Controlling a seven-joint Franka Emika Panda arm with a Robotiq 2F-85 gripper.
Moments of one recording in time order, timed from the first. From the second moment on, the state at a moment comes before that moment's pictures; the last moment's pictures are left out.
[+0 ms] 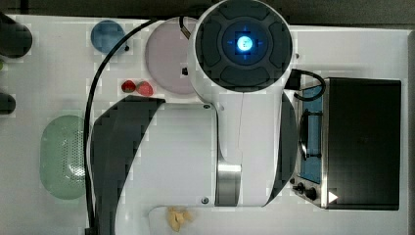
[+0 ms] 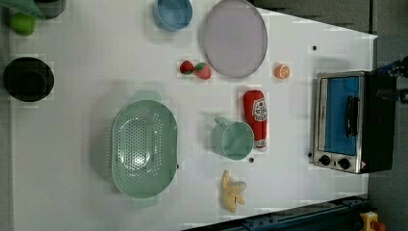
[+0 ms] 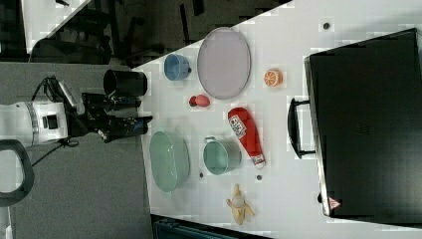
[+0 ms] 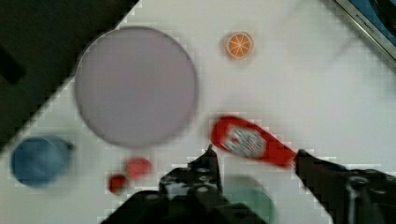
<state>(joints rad) -0.03 -0.03 0.02 -1.76 0.01 0.19 0.05</state>
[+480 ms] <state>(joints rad) -0.11 -0.27 0.06 -1.94 0.02 0.06 0.06</state>
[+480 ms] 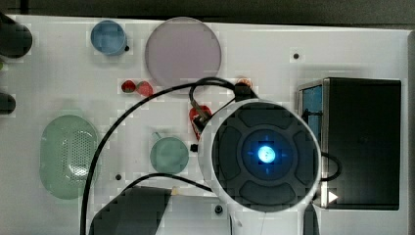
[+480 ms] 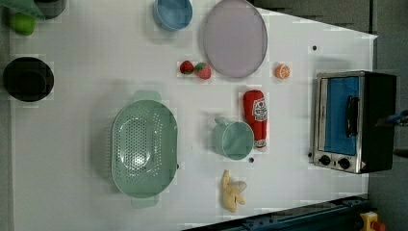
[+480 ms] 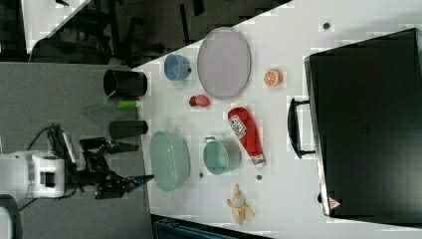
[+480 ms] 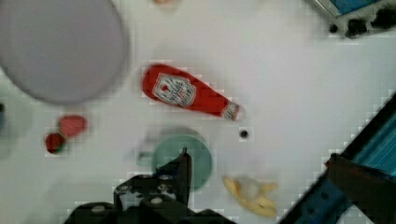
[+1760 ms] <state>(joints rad) -0.11 0.16 0.10 -2.28 0.03 0.78 -0.88</state>
